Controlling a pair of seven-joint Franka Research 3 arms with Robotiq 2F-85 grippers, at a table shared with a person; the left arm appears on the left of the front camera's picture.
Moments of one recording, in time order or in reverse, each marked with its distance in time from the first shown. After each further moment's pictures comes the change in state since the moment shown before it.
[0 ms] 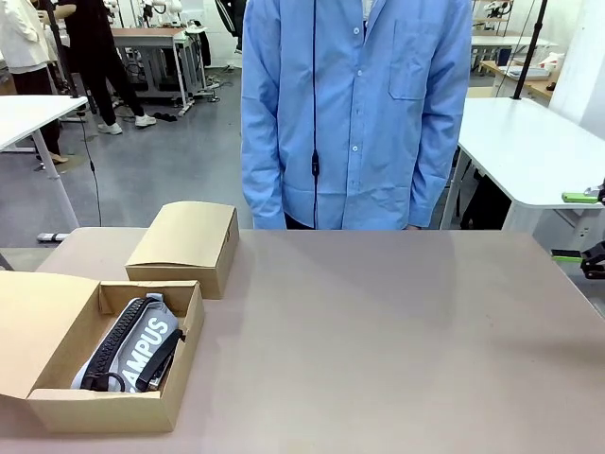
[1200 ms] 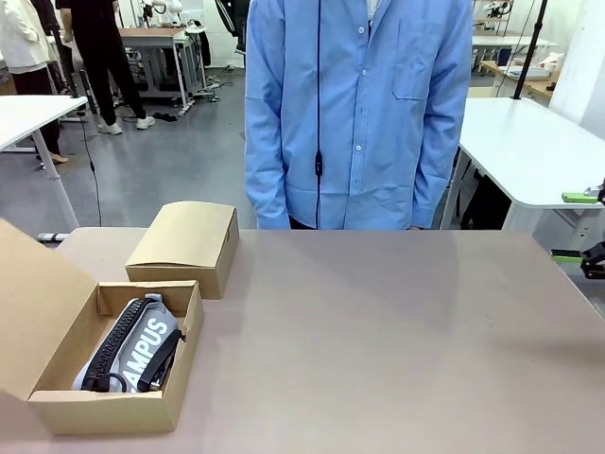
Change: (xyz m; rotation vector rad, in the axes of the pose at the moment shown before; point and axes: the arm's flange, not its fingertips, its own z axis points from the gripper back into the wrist) left arm 0.124 -0.001 0.034 -0.057 -0.428 0.335; right arm 0.000 0.000 0.000 0.000 0.000 0.000
